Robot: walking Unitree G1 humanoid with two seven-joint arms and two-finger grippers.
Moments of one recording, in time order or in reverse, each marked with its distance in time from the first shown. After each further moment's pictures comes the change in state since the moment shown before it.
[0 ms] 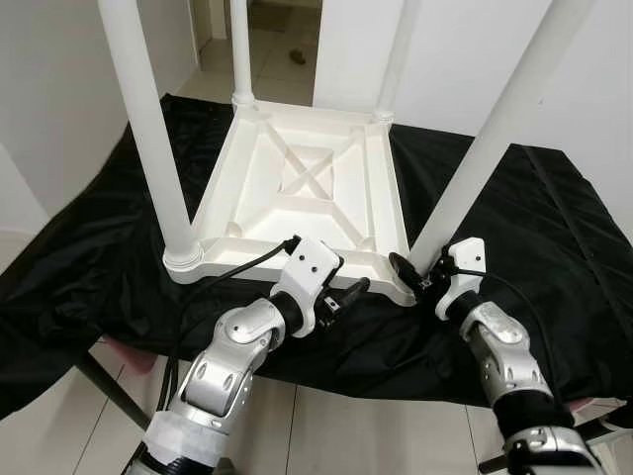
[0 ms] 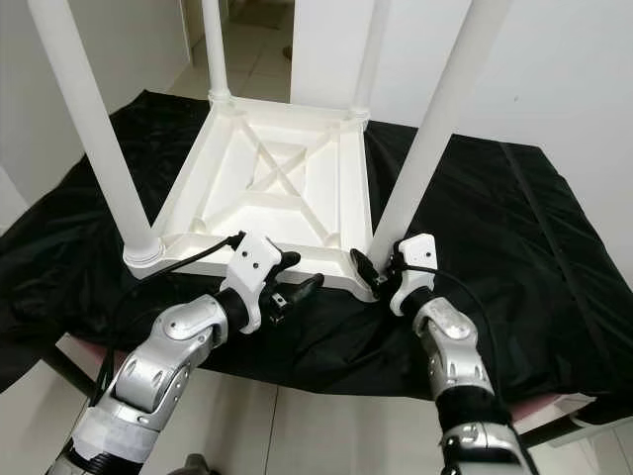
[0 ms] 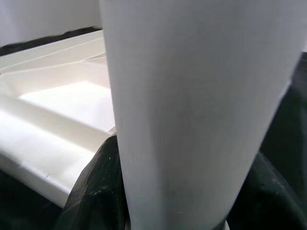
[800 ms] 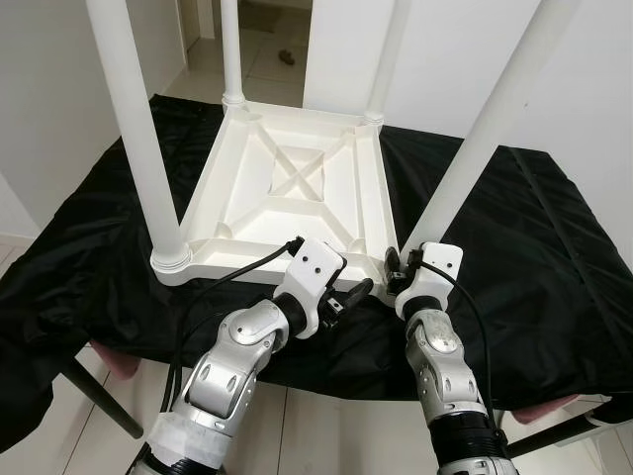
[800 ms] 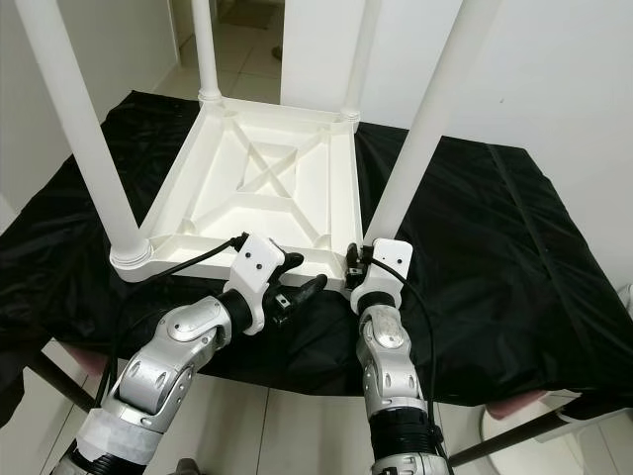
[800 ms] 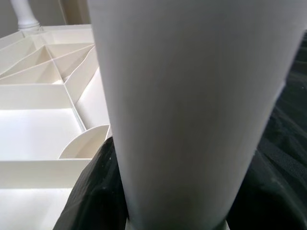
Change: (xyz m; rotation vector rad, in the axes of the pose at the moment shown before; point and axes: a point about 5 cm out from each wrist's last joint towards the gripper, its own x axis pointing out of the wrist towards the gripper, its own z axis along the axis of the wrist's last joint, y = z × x) left arm 0.002 -0.004 0.000 -0.010 -0.004 -0.011; right arm 0.013 0.044 -0.001 0.142 0.070 -0.424
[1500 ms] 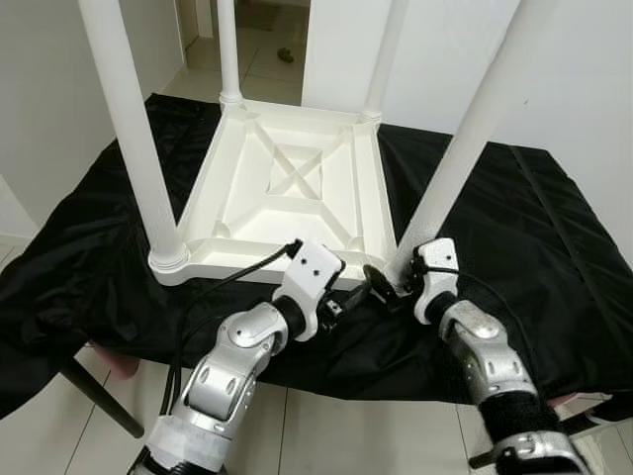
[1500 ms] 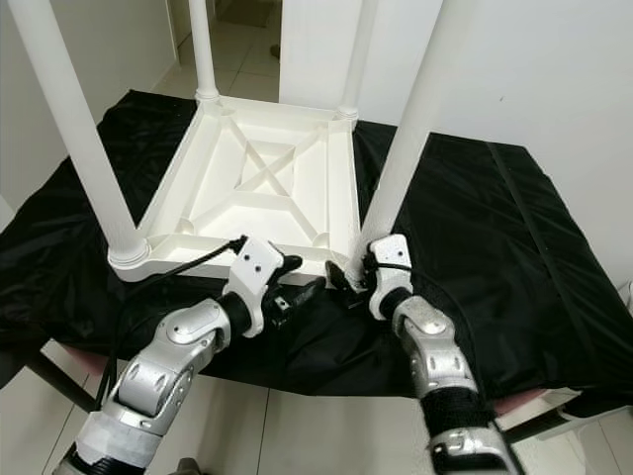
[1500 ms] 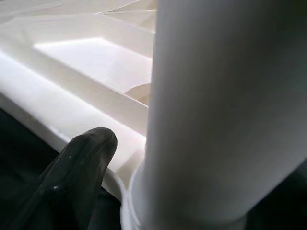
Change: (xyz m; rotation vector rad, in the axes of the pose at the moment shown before) left arm -0.001 0.000 -0.001 -0.002 0.002 0.004; right arm 0.016 -0.036 0.008 -0.288 0.095 0.590
